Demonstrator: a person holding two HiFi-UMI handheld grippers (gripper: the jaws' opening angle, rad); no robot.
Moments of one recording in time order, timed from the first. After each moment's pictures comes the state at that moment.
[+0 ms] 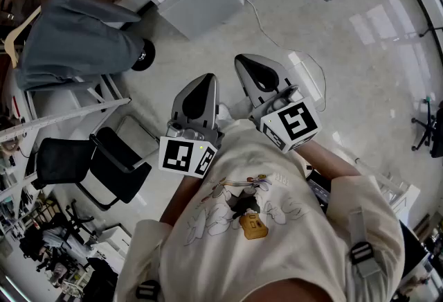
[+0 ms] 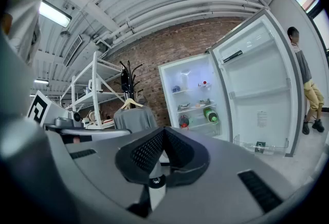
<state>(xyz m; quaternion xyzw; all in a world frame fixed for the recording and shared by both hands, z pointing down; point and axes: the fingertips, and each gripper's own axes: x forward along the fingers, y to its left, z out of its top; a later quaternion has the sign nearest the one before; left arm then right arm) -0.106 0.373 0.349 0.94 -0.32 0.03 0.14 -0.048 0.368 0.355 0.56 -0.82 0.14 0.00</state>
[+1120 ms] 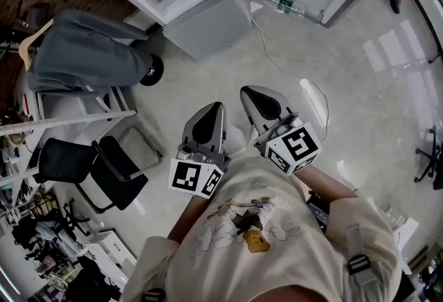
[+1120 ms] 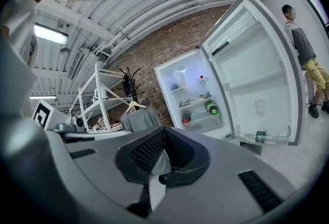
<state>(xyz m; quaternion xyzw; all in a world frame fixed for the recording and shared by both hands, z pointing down) -0.038 0.398 0.364 0.92 -0.36 0.04 0.15 0.020 0.392 0.375 0.51 -0.83 0.19 -0.03</state>
